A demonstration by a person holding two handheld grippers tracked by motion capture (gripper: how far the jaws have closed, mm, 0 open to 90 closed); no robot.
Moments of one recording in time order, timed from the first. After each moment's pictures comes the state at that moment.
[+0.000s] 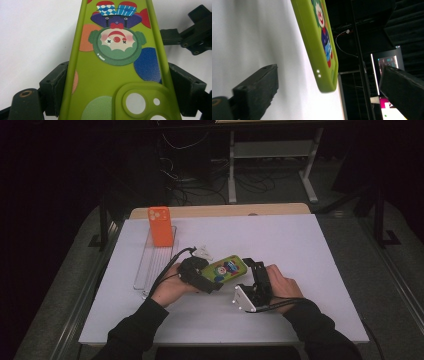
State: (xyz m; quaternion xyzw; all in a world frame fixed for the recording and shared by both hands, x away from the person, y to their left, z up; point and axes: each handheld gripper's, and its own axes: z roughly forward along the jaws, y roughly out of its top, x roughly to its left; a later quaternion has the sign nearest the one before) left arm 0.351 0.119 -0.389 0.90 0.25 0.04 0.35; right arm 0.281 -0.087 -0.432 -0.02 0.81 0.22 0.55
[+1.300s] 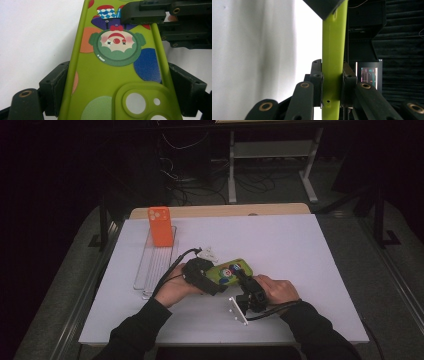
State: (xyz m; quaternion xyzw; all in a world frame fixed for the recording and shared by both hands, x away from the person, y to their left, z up) left arm 0.348 0.108 -0.388 0.90 0.23 0.03 0.36; right arm 0.272 -0.077 -0.446 -0.11 0.78 0.16 0.59
